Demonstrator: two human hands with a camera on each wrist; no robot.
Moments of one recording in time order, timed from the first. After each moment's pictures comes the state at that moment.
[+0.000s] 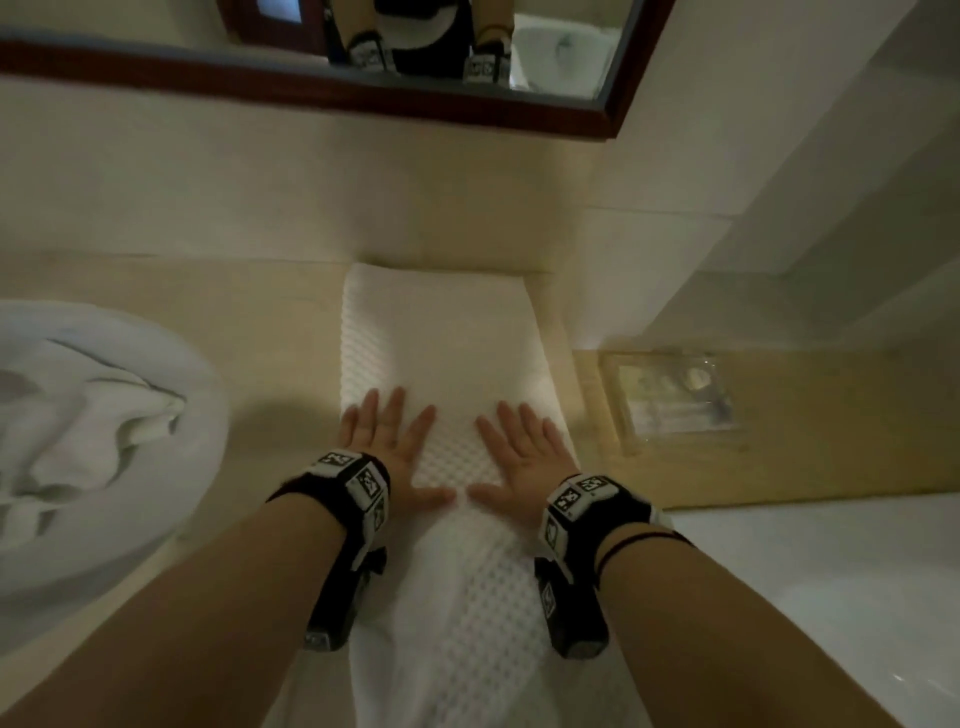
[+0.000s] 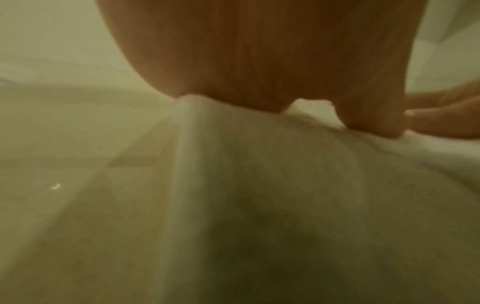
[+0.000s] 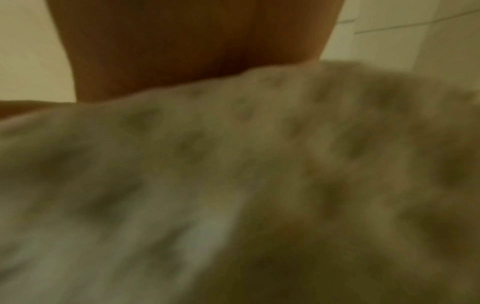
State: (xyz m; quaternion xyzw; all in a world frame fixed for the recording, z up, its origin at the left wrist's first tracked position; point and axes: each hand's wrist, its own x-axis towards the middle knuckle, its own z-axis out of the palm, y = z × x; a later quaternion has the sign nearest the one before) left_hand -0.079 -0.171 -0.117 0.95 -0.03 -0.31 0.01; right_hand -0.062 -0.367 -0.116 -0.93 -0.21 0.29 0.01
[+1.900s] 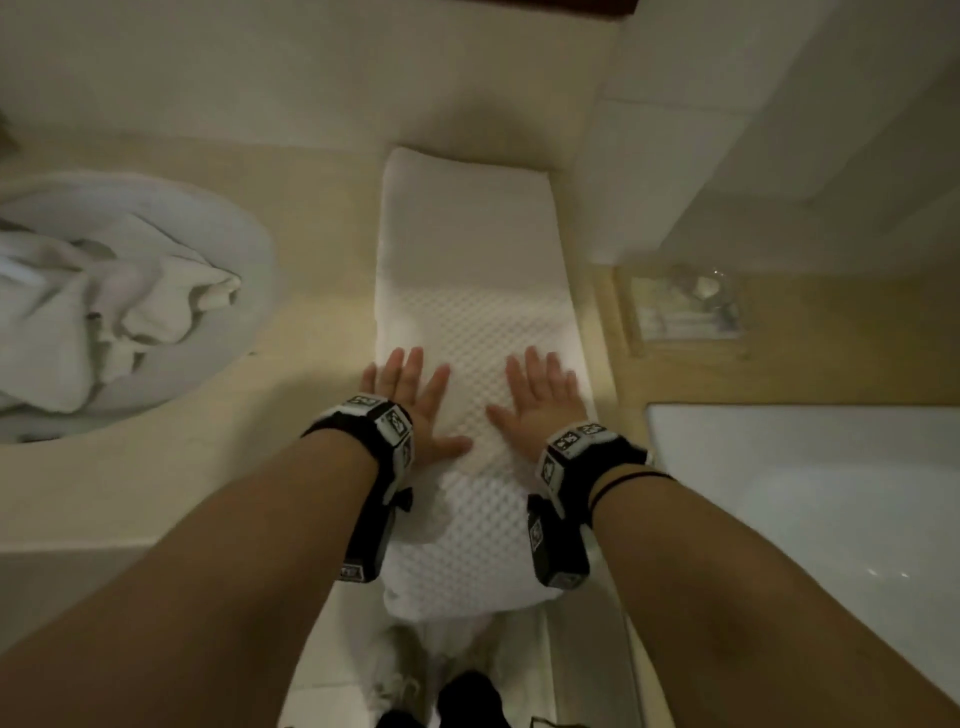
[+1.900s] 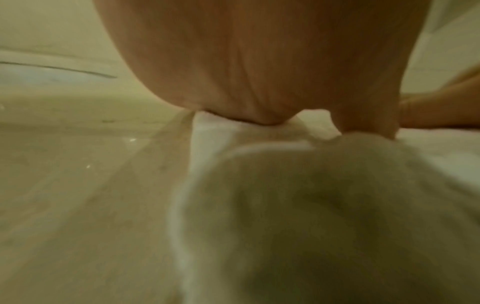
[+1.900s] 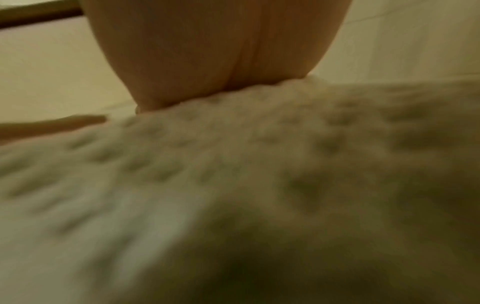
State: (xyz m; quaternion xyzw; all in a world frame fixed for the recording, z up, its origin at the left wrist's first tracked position) left_hand -0.212 -0.192 -0.110 0.94 -0.03 -0.34 -0.01; right_hand -0.182 -0.368 -0.118 -0.95 -0.13 0.30 0.00
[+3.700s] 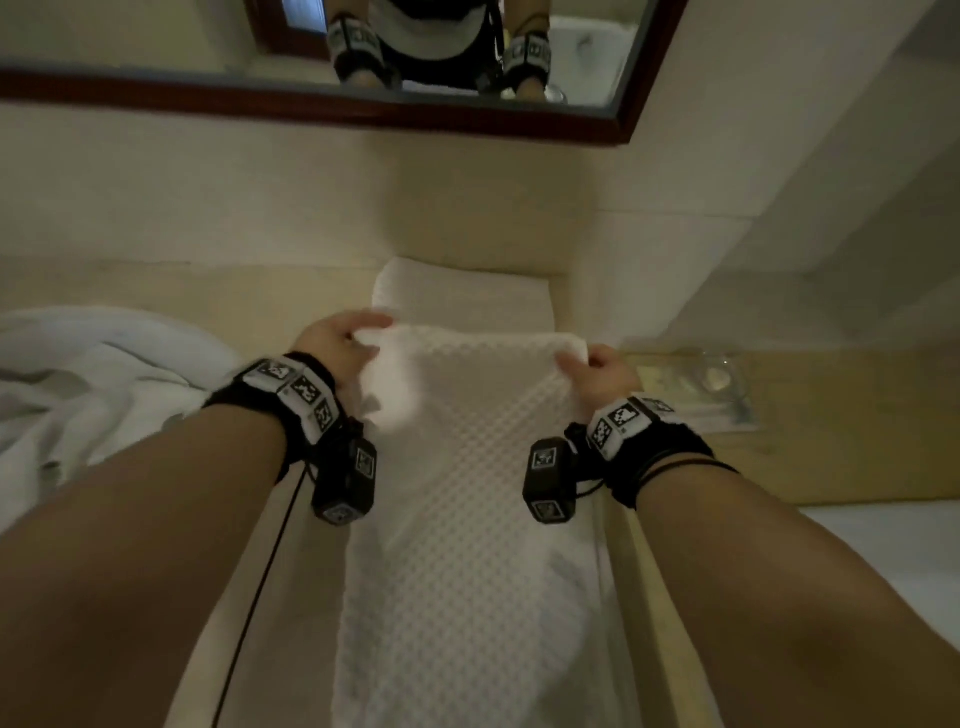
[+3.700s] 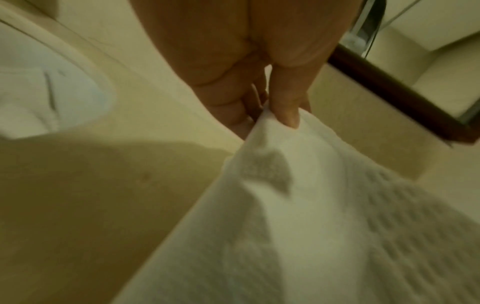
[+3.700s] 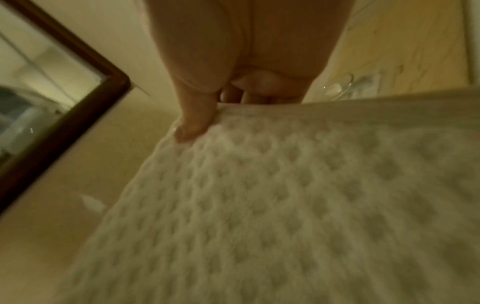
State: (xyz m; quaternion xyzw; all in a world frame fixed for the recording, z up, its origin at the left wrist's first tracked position) left_hand -0.016 -0.108 -0.058 0.86 0.19 -0.06 0.46; right_hand -0.002 -0.384 -0.057 -0.86 0.17 0.11 0.47
